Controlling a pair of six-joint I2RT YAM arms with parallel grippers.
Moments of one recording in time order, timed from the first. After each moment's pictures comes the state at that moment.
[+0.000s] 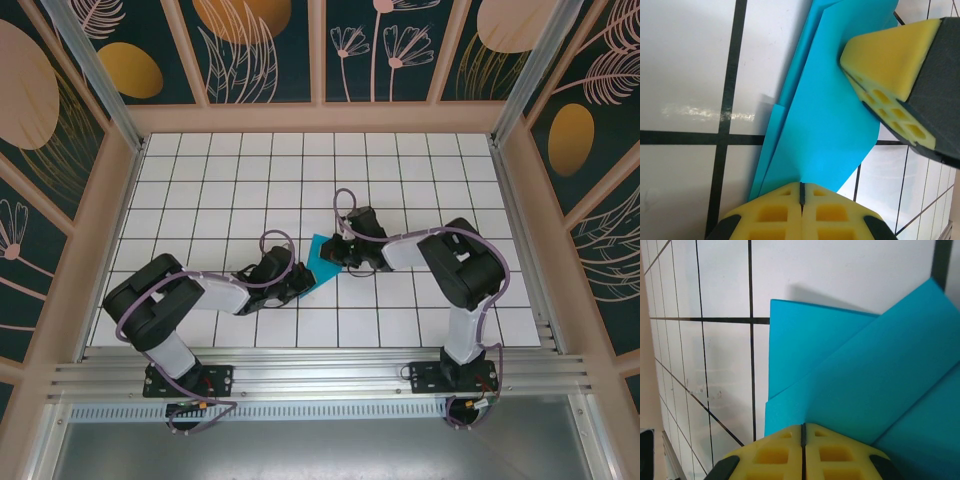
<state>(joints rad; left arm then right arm) -0.79 1.66 0.52 0.39 0.15 -1.17 0.60 1.89 0.85 0.24 -0.47 0.83</state>
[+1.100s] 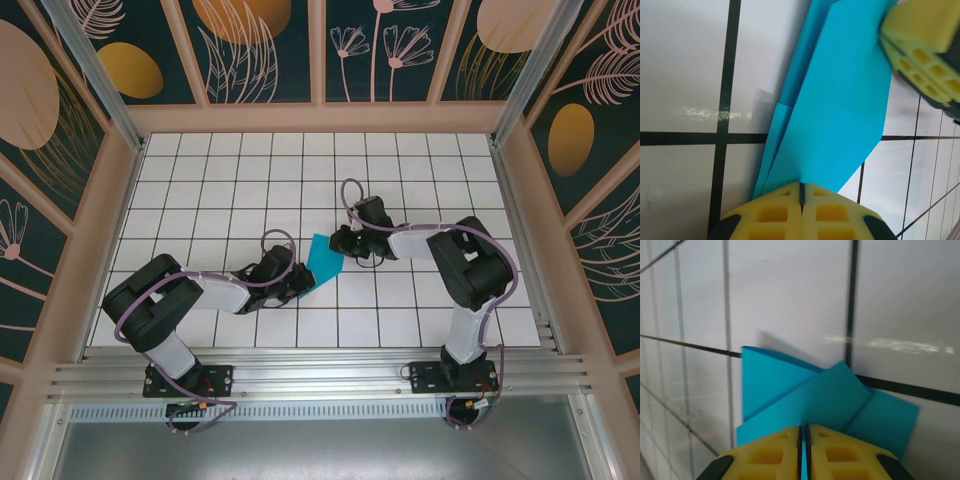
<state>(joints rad) -0.79 1.65 0.53 0.35 0.15 -1.13 0.54 1.88 0.92 0.08 -0.42 0.73</state>
